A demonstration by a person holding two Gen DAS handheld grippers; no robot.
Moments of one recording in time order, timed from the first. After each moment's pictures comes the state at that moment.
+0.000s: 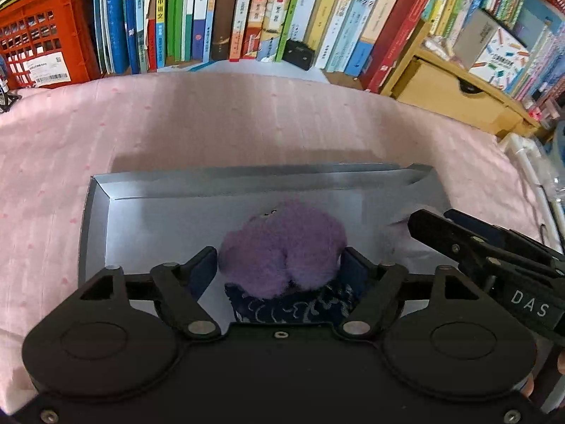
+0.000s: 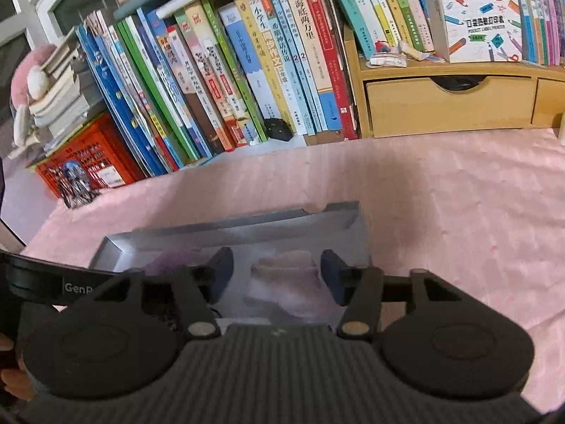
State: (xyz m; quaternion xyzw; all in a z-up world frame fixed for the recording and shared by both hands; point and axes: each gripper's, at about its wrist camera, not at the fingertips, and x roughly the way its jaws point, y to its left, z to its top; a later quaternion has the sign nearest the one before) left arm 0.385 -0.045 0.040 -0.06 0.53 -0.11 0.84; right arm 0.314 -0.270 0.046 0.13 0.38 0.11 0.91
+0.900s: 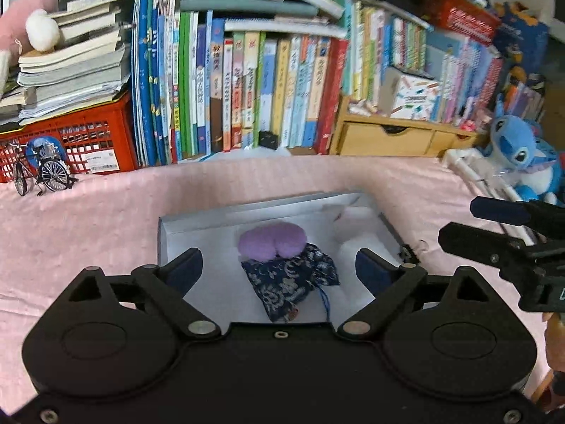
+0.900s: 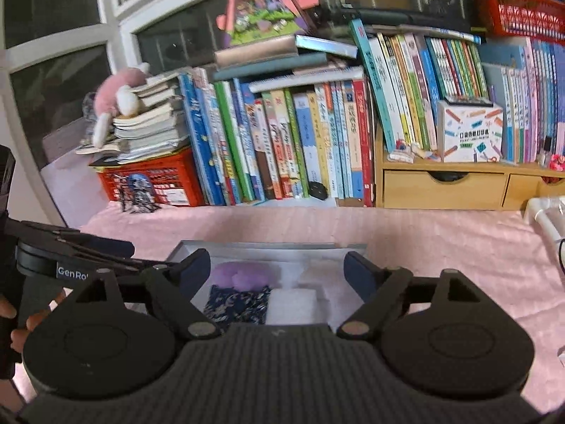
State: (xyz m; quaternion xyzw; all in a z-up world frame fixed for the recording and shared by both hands) left arm 0.237 -0.024 0.145 0.00 0.38 -0.14 0.91; right arm 0.186 -0.264 0.140 0.05 0.27 0.16 0.95
